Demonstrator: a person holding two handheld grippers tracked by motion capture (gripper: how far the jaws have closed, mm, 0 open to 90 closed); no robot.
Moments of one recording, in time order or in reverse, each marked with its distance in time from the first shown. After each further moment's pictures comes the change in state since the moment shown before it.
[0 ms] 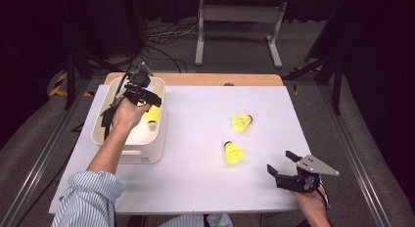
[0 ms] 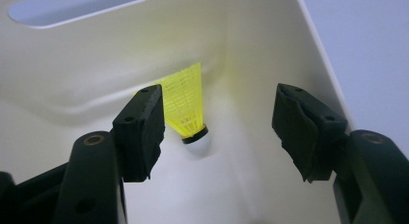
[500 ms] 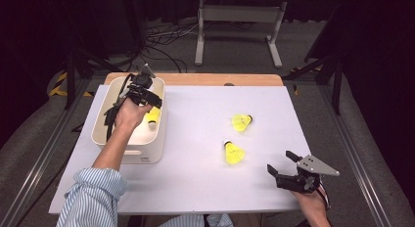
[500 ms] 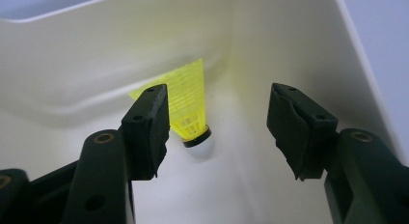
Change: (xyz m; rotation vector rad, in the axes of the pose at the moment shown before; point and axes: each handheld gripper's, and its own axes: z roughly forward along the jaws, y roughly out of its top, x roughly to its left) left arm 0.002 0.005 0.016 0.049 0.005 0.002; right arm 0.000 0.000 0.000 -0.001 -0.002 0.000
